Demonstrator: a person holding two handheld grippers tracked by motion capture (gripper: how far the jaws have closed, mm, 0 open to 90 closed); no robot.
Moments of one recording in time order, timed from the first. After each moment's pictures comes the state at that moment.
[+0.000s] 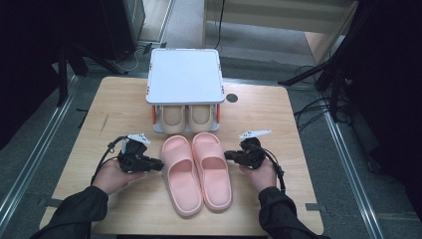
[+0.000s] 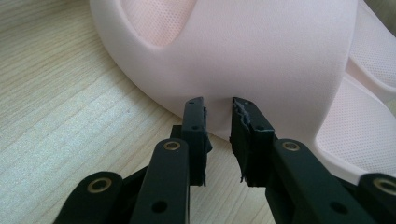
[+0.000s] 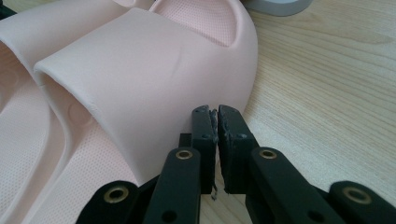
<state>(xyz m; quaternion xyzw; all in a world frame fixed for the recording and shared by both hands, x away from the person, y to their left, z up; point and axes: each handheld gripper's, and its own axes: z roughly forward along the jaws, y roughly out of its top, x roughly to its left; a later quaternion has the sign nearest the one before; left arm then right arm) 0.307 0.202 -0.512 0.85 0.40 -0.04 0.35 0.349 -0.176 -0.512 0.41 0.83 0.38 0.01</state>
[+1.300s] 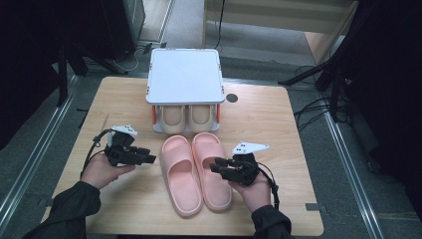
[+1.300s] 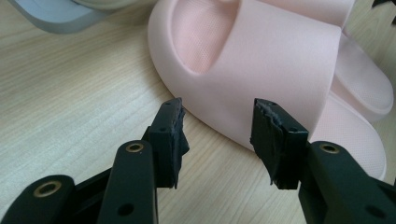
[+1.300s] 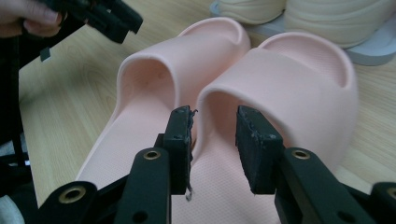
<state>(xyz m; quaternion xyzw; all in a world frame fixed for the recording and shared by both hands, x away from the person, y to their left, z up) 0.311 0.231 -0.487 0.82 0.43 -0.02 0.37 0.284 -0.145 -0.482 0.34 0.82 0.46 0.02</state>
